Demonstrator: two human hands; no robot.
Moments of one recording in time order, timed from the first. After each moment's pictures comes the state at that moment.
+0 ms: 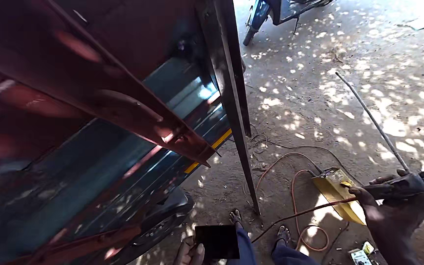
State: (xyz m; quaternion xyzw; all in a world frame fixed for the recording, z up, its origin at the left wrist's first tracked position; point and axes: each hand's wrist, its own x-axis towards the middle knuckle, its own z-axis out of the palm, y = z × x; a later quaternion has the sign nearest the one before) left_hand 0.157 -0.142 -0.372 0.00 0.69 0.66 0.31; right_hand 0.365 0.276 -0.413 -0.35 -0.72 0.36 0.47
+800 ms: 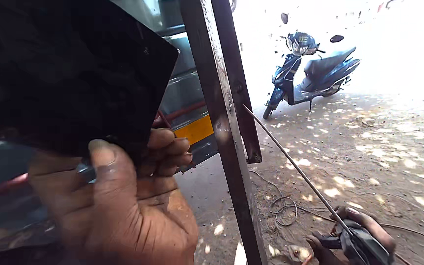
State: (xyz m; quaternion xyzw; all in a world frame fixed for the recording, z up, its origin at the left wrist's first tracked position) left_hand 0.040 0.083 -0.560 0.37 0.40 0.80 -0.26; right_hand 0.189 0.297 -0.785 -0.05 -0.74 0.27 0.61
